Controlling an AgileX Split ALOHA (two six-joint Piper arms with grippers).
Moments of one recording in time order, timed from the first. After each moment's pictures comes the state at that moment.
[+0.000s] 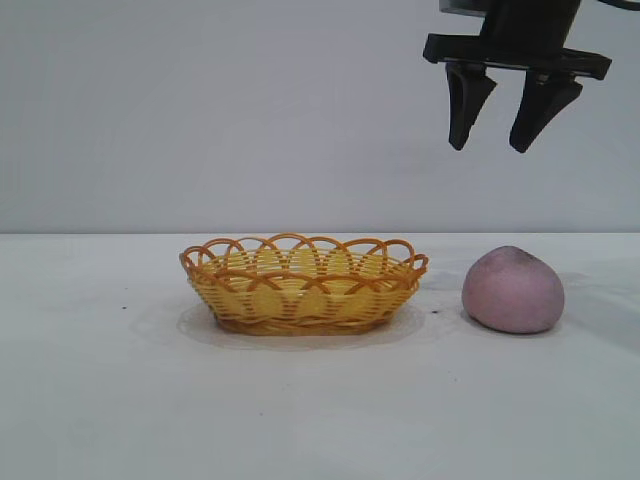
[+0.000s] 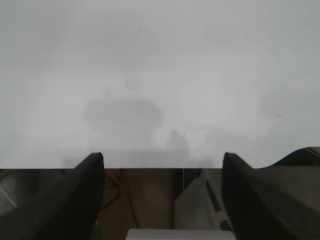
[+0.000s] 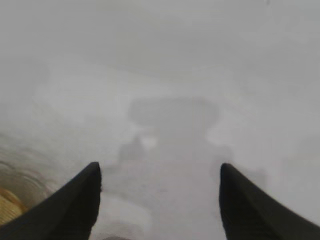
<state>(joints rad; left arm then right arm) 0.00 0.50 -0.52 0.04 1.12 -0.02 0.30 1.98 -1.56 0.10 0.80 -0.05</state>
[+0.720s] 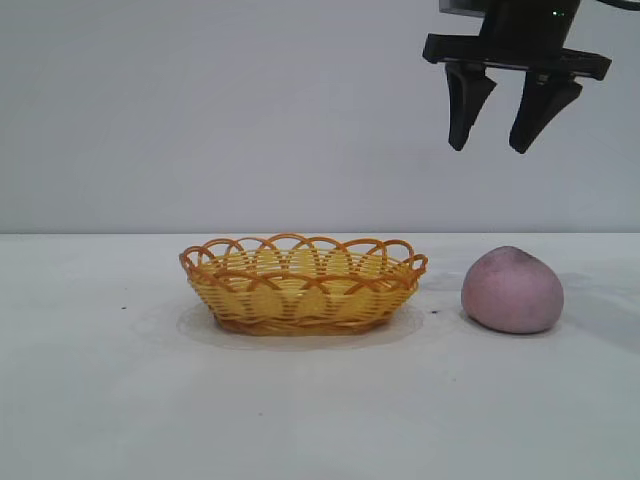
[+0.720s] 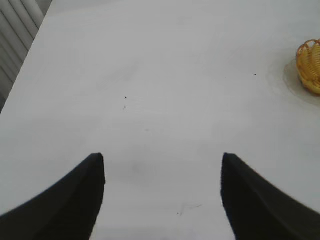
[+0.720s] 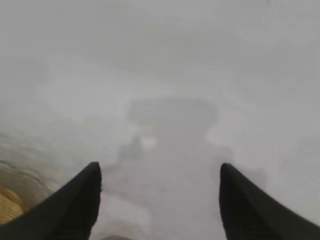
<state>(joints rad) 0.00 -0.02 -0.49 0.04 1.12 -0.02 0.30 1.98 -1.57 0.10 0.82 -0.05</state>
